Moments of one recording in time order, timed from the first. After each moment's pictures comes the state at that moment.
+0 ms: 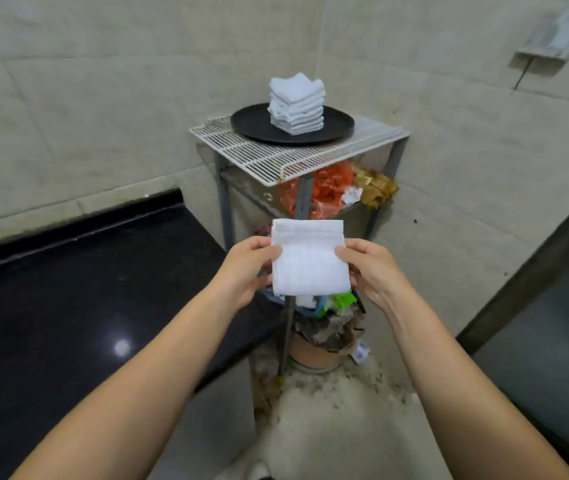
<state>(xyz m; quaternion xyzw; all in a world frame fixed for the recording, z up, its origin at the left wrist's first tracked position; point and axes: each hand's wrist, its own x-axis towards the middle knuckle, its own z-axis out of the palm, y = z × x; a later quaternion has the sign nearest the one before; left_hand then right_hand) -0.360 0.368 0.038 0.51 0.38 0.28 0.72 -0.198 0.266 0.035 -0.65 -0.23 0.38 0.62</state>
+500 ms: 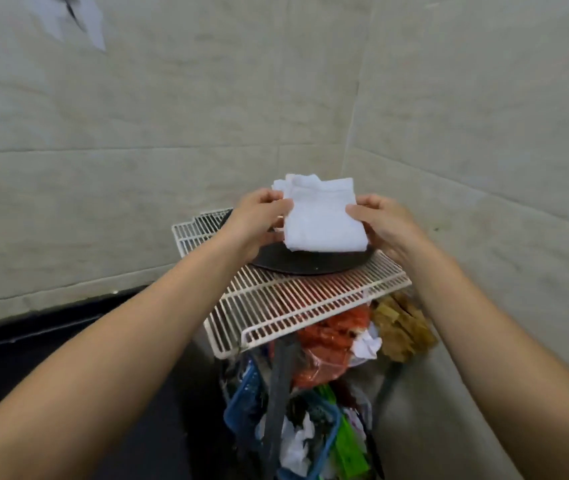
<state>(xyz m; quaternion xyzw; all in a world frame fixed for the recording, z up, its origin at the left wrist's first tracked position) -0.151 0.599 0.179 0.57 0.34 0.42 0.62 0.026 0.529 0.185 -0.62 -0.42 0.32 0.58</state>
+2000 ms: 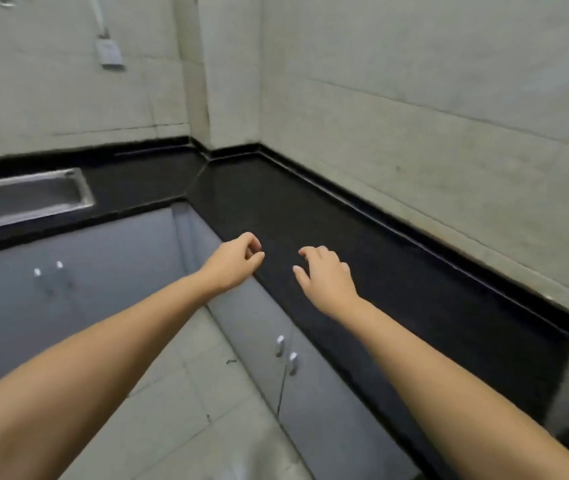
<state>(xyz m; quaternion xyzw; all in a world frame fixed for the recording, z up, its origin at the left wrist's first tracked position) -0.635 0.170 0.060 0.31 0.89 0.33 0.07 -0.531 0.321 0.038 -0.18 -0.97 0.11 0.13</state>
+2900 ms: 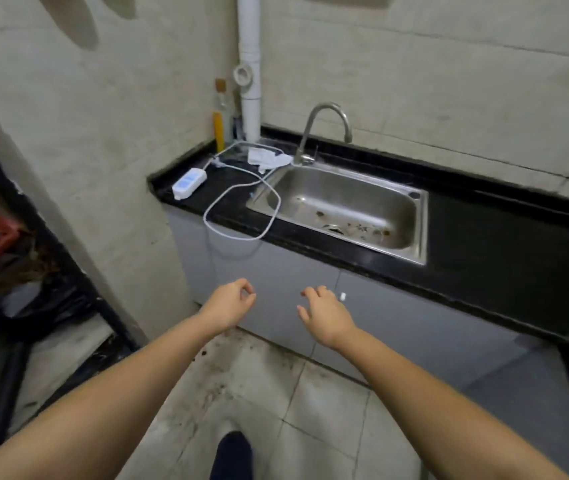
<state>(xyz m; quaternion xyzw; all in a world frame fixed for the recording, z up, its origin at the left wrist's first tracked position) -0.983 -0.300 -0.063 -0.25 0.91 0.34 0.03 -1.073 -0.123 -0.077 0.33 -0.93 0.11 -0.16</state>
